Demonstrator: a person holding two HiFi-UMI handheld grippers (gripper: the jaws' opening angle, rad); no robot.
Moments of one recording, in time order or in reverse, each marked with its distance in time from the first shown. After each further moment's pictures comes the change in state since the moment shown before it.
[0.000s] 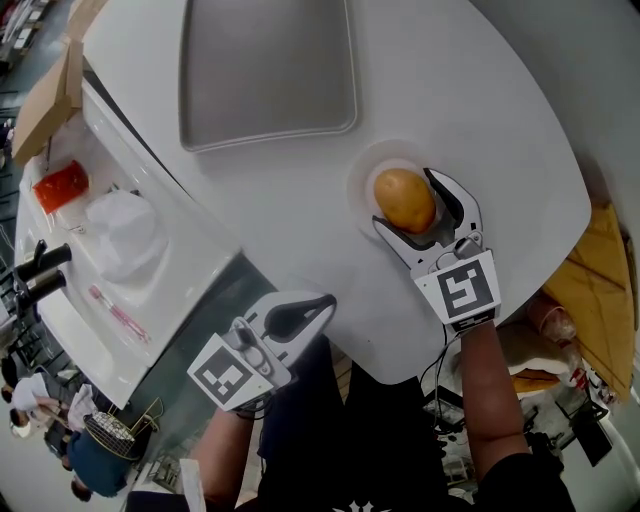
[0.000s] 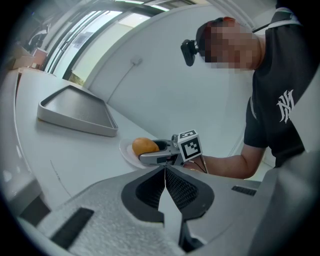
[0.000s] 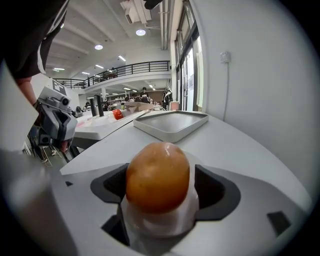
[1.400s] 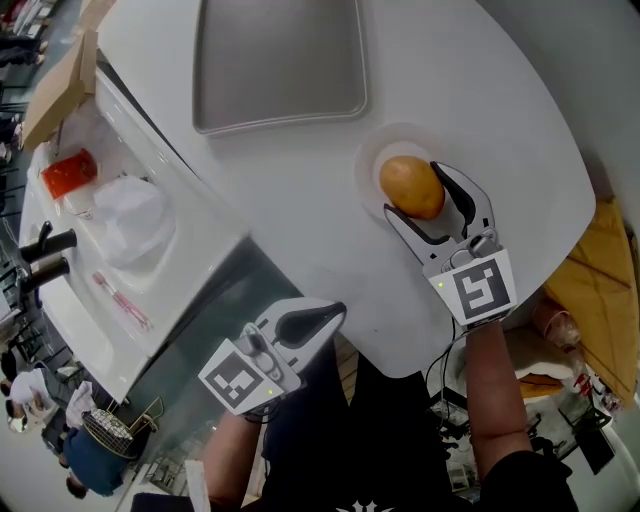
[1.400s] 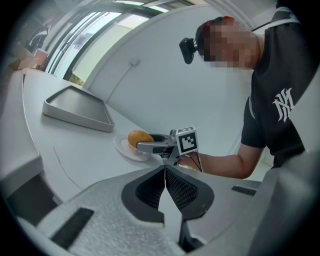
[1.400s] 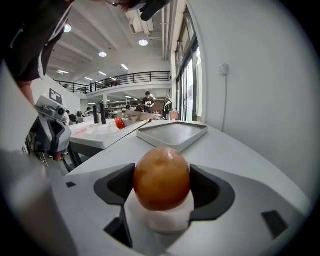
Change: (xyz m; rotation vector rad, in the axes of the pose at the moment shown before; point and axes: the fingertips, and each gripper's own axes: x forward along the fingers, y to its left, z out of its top) left arm -0.014 -0.029 -0.021 0.001 -0.013 0.001; right arm -0.020 0.011 0.021 -0.025 -0.122 -0.011
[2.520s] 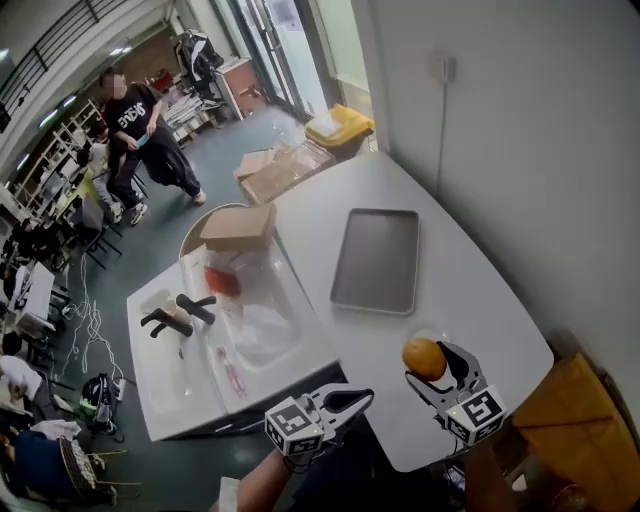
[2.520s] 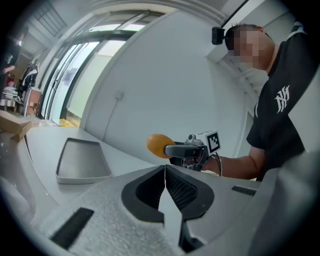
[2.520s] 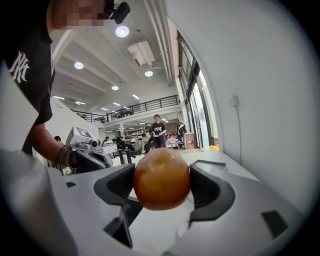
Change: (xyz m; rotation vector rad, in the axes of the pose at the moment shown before) left arm -0.078 -0.129 0.146 0.224 -0.148 0.090; right arm -0.174 0.068 0.203 0.116 -0.254 0.202
